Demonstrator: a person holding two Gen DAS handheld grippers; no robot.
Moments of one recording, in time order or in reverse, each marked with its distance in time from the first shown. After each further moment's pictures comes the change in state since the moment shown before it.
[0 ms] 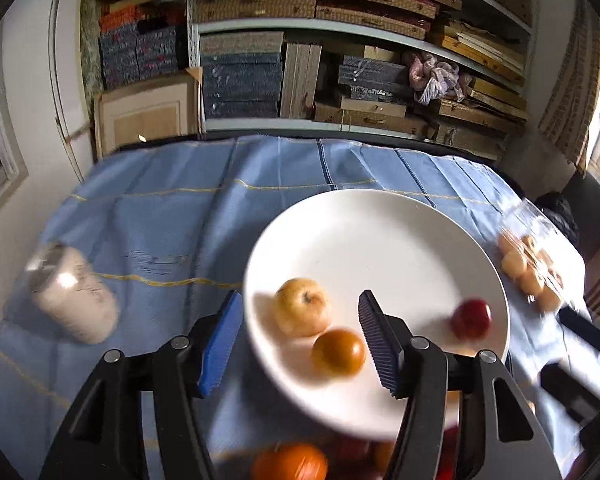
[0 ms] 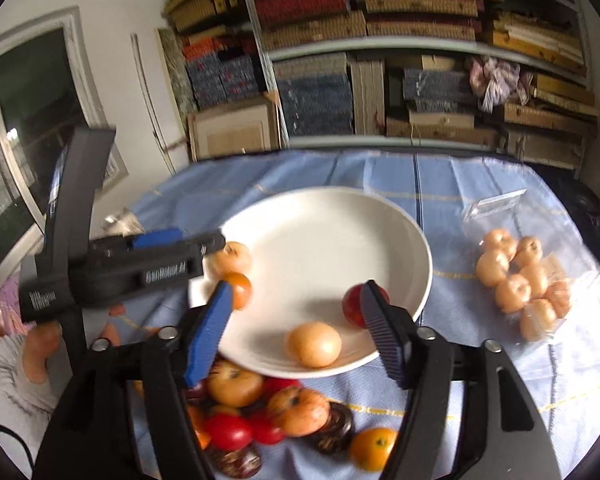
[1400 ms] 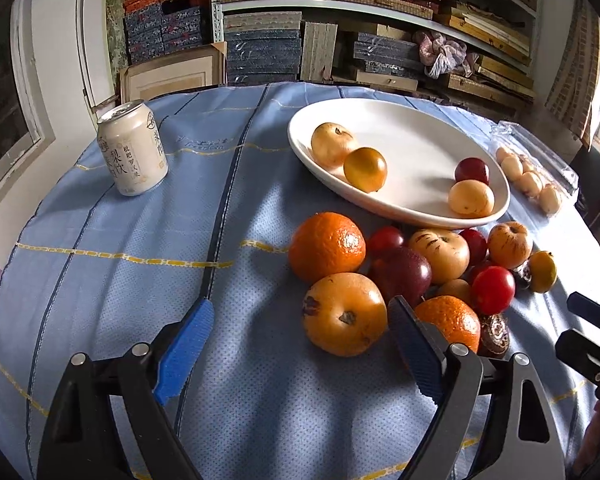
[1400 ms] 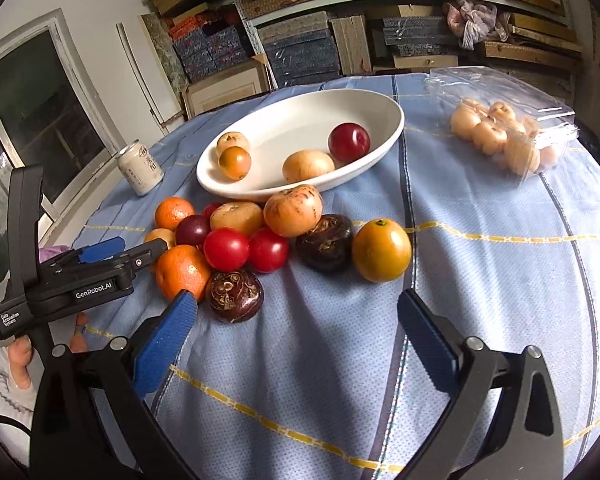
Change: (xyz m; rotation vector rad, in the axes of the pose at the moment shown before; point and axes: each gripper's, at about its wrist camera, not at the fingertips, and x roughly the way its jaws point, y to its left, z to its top) left arm -0.036 0.010 -0.126 -0.029 0.064 0.044; right arm -0.024 -0.012 -0.118 0.121 0.158 0.013
